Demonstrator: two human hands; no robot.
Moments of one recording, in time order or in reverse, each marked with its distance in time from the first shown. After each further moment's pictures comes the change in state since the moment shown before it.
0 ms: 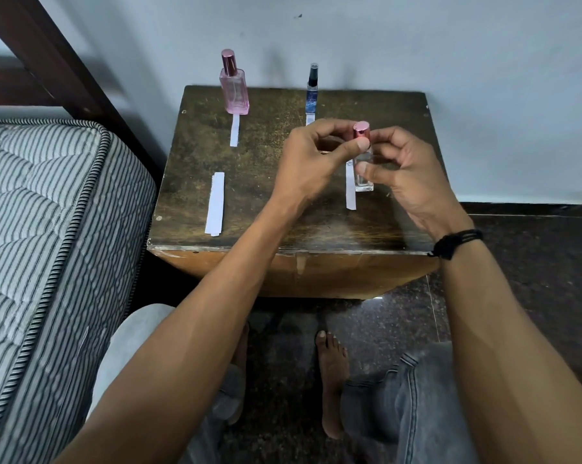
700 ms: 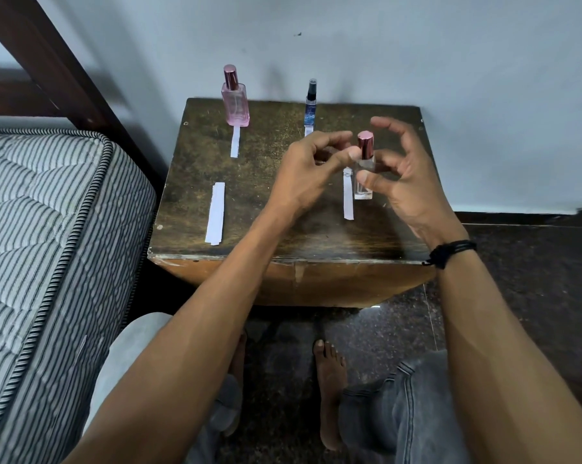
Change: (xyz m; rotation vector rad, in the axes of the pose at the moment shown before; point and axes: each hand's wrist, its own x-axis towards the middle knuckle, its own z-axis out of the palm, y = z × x) left_hand 0.007 -0.010 -0.007 0.123 -0.087 0.006; right_hand -0.002 -0.003 -0.002 -0.053 0.014 -0.058
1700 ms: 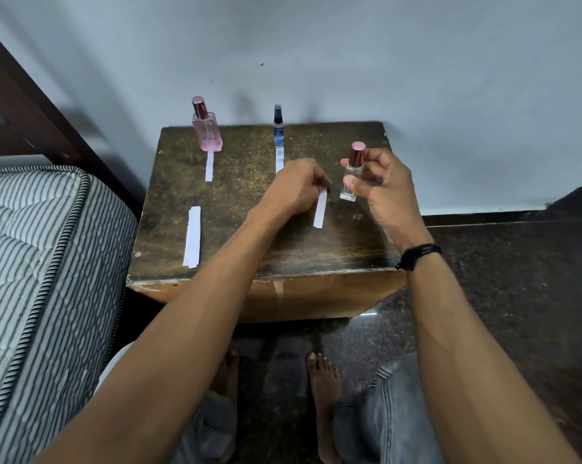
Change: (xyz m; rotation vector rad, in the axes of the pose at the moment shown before) left_hand 0.043 -0.007 0.026 0.649 -0.286 0.020; right_hand 0.005 0.013 -0.013 0.015 0.258 0.095
